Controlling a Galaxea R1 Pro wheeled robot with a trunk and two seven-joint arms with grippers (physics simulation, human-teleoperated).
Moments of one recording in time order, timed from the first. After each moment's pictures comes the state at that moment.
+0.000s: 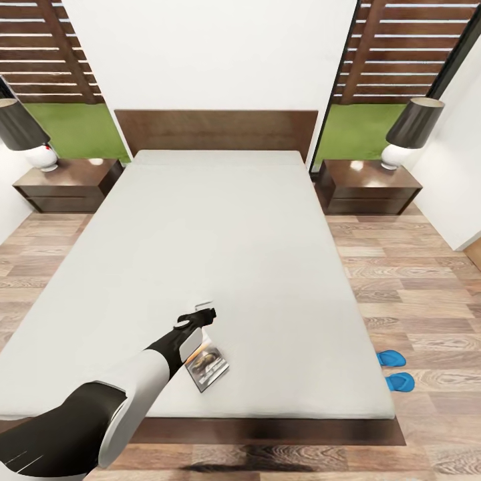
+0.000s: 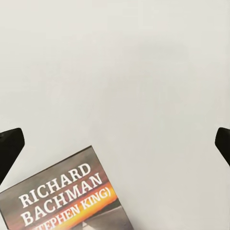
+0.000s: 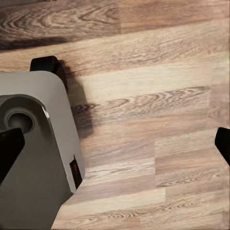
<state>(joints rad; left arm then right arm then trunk) -1.01 -0.17 -0.20 -0.18 0.41 -0.03 0.24 -0.46 -0.29 0.29 0.03 -0.42 0.00 0.20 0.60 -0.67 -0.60</state>
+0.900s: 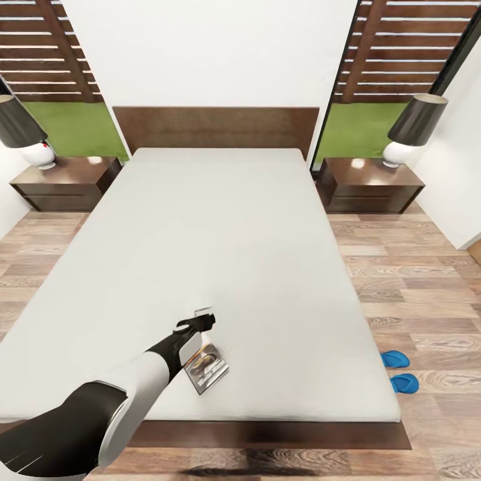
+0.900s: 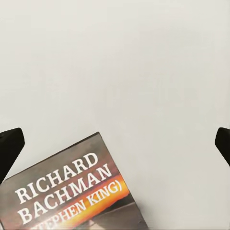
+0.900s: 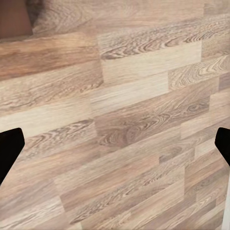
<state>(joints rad) -1.01 -0.17 -0.20 -0.13 0.41 -0.02 0.24 -0.46 -0.57 0.24 -0.01 -0.42 -0.05 0.11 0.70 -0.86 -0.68</state>
